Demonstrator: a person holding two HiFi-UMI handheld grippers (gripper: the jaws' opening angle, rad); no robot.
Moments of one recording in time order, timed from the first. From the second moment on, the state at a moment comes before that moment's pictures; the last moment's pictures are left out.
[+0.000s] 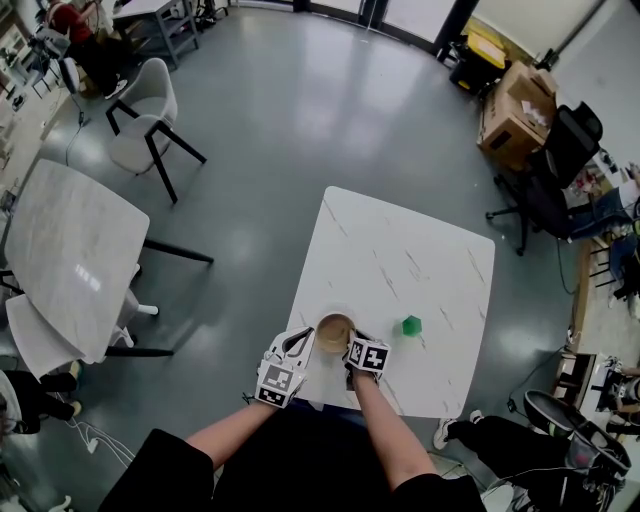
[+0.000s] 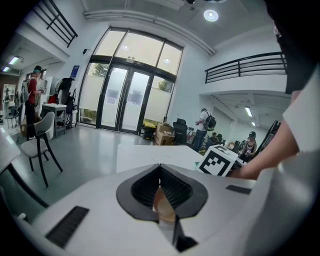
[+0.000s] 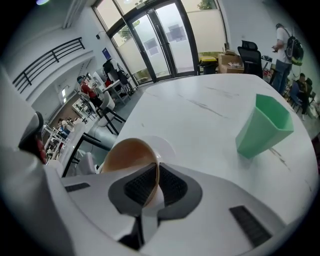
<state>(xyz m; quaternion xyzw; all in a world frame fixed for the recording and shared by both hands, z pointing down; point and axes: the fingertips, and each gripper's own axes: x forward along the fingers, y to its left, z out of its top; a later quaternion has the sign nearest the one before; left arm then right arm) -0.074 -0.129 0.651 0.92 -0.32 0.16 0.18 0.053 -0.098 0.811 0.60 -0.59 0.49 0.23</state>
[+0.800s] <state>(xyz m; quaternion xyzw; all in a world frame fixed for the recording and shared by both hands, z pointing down) -0.019 -0.068 0.651 0.93 -0.27 0.17 0.16 0.125 -0.033 0.775 0.63 -0.58 0.48 0.18</state>
